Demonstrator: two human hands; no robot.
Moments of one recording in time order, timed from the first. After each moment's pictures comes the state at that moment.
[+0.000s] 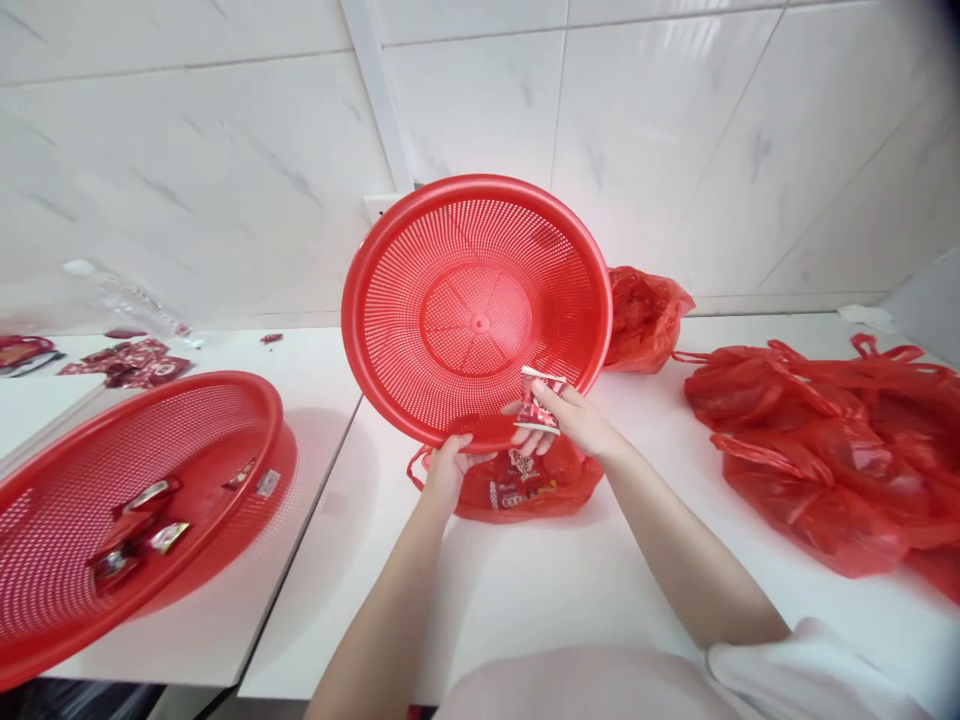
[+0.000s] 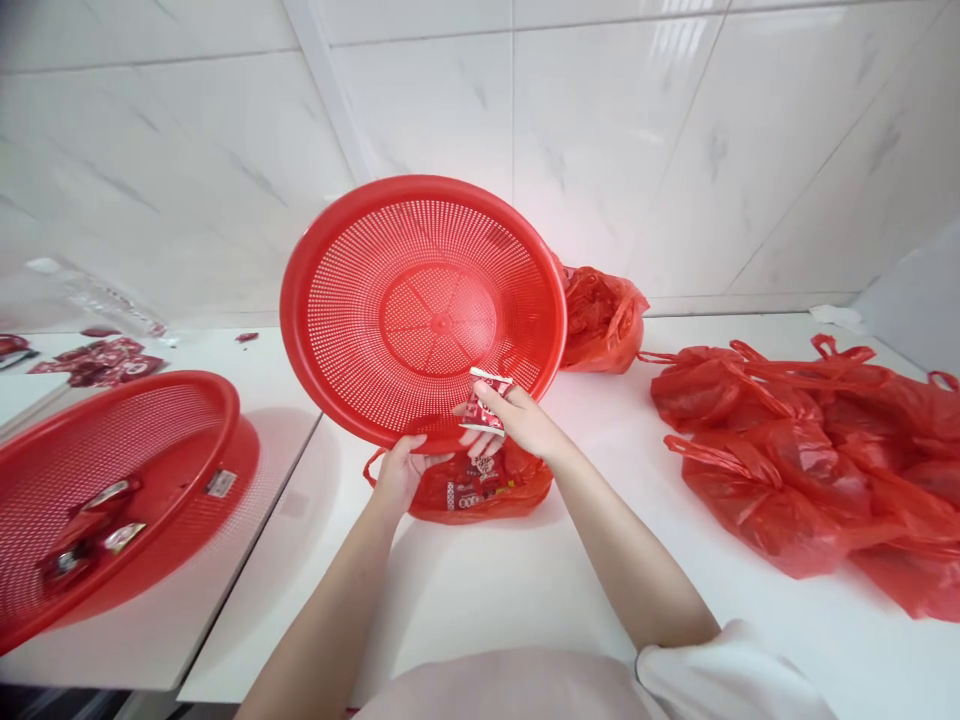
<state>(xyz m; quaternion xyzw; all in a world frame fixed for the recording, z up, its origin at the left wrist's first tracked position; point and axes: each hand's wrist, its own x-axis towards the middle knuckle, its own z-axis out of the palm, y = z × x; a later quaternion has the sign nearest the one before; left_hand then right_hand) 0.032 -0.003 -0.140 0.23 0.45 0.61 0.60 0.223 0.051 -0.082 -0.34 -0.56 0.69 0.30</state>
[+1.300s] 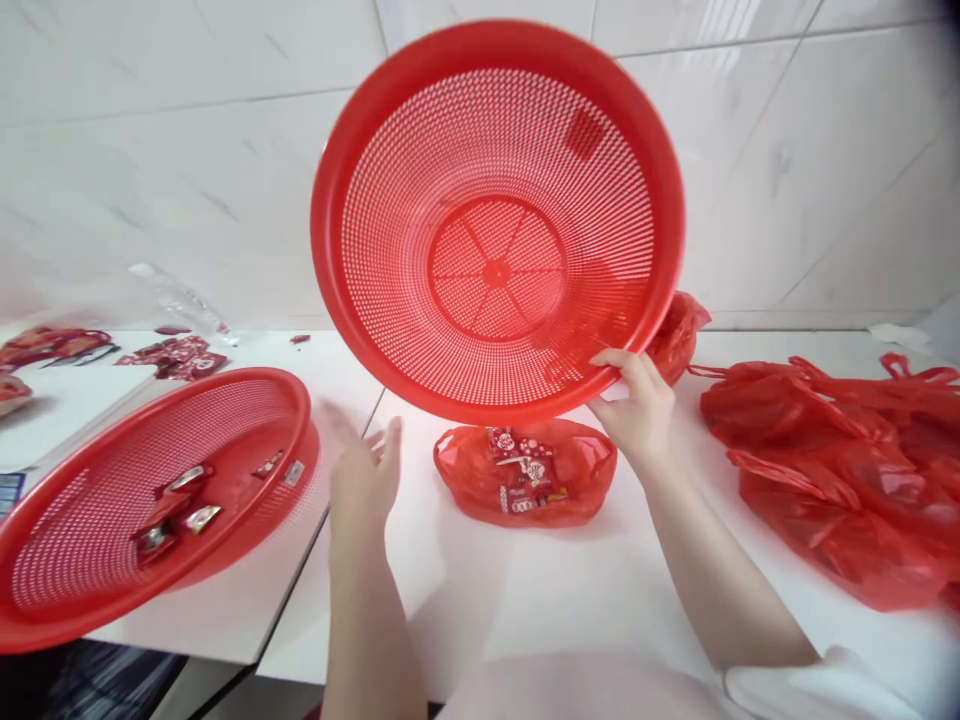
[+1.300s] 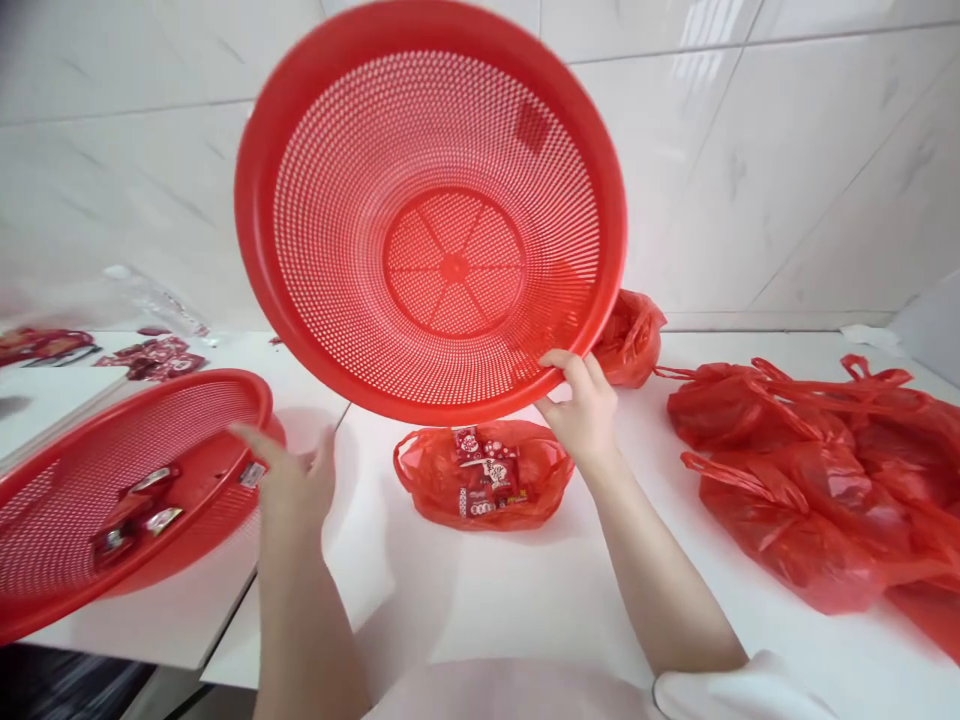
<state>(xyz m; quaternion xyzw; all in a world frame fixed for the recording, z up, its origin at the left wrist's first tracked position) -0.043 -0.049 -0.064 0.41 0.82 0.38 0.12 0.253 0.053 -0.066 -0.42 -0.70 -0.06 0.57</state>
